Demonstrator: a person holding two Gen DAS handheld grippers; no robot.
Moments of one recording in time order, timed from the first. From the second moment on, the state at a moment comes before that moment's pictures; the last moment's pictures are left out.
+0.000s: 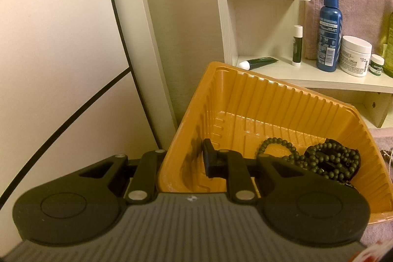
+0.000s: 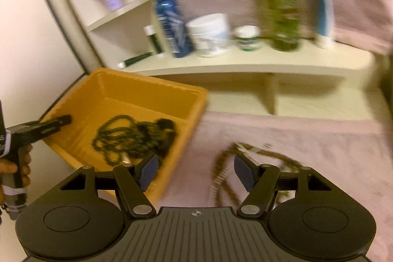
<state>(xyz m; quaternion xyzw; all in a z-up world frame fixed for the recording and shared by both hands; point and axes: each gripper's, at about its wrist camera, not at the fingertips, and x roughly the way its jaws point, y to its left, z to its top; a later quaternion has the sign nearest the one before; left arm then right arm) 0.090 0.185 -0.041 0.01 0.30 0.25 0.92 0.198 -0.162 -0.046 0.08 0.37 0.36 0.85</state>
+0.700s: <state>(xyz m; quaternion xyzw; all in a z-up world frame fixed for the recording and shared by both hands) 0.092 0.183 -0.041 0.02 0.30 0.25 0.92 0.174 -0.220 -0.074 0.03 0.39 0.29 0.87</state>
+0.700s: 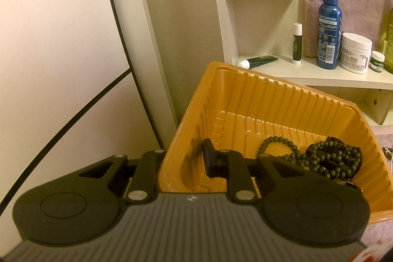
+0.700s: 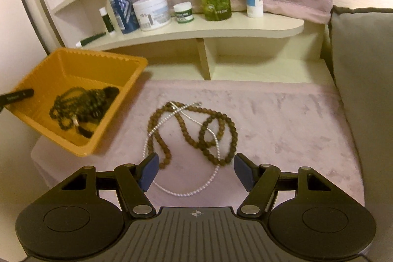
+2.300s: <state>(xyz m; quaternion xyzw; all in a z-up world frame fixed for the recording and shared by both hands) 0.093 0.182 -0.041 0.02 0.30 0.25 0.92 0.199 -0.196 -0.072 -0.08 0.31 0.32 0.89</state>
